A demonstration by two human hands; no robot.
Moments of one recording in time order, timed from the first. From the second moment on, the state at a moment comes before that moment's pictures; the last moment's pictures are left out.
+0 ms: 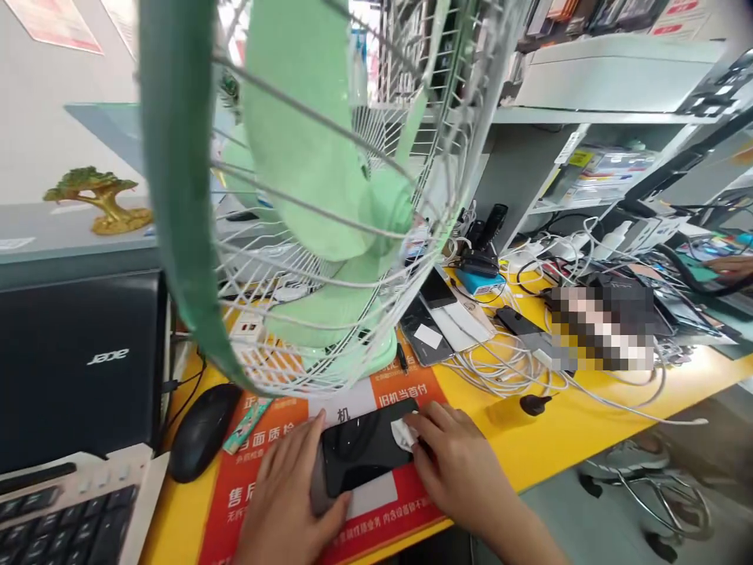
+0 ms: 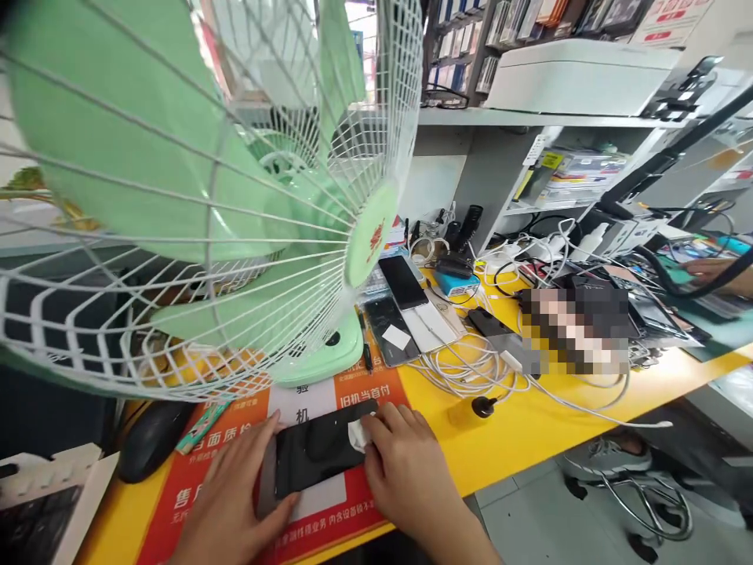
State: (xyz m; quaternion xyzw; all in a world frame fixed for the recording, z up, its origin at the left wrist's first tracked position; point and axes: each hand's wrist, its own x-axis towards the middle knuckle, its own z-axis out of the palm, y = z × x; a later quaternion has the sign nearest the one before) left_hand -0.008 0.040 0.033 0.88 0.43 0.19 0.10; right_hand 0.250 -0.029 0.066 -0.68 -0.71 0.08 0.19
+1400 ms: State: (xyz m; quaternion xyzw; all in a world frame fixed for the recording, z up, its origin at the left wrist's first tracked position) left_hand -0.003 0.037 0.053 0.89 0.41 0.14 0.15; right_hand 0.195 -0.006 0.056 -0.65 -0.73 0.01 0.22
